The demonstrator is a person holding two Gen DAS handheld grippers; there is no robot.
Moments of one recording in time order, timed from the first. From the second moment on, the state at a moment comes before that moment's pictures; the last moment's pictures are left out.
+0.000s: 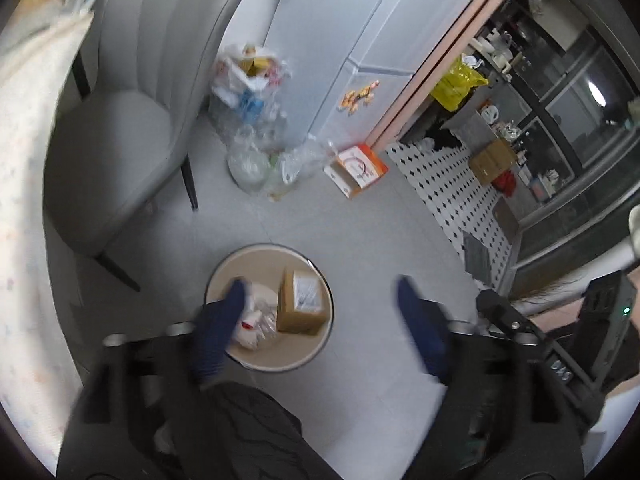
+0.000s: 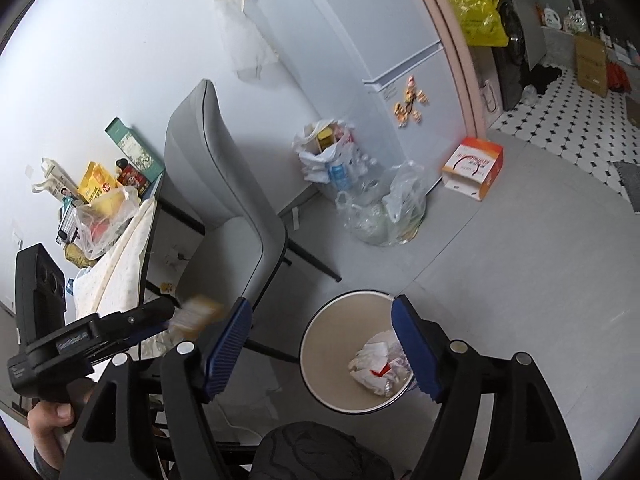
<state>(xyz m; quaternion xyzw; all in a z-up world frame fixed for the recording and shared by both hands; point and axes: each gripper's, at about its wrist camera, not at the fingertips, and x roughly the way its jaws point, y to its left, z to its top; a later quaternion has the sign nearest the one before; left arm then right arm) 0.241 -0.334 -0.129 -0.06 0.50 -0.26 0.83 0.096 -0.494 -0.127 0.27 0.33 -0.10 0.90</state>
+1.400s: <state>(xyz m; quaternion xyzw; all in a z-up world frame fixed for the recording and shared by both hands) 0.151 -0.011 -0.064 -0.20 0.36 -0.06 0.91 0.145 -0.228 -0.068 0.11 0.34 0.06 0.93</state>
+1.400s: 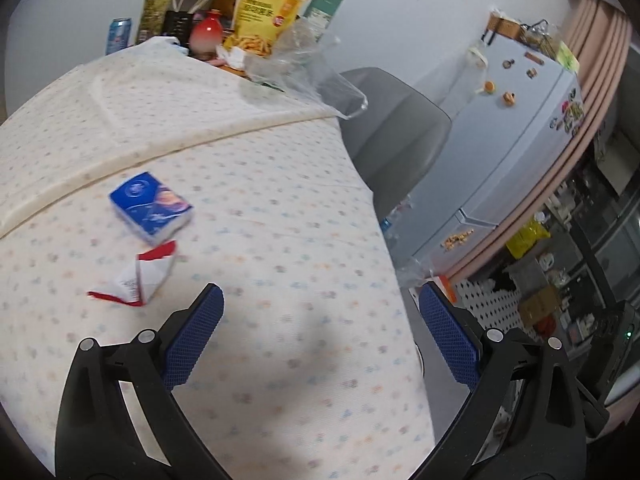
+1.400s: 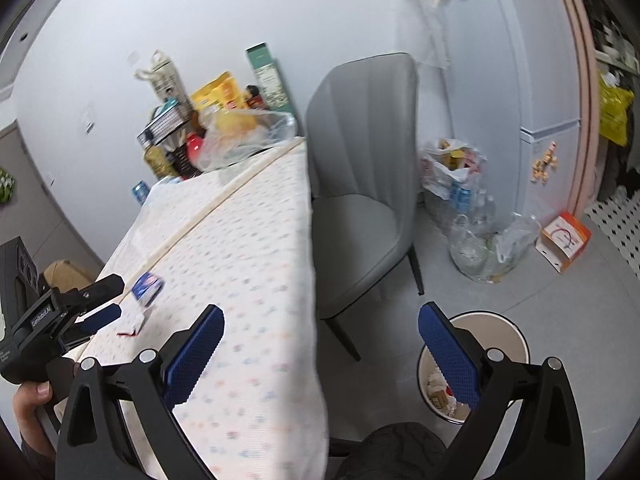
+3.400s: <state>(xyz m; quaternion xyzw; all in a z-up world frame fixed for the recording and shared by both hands) 0.105 0.133 -0.092 -0.24 0.35 0.04 0.91 0.186 -0.065 -0.090 0.03 0.39 0.25 0.89</state>
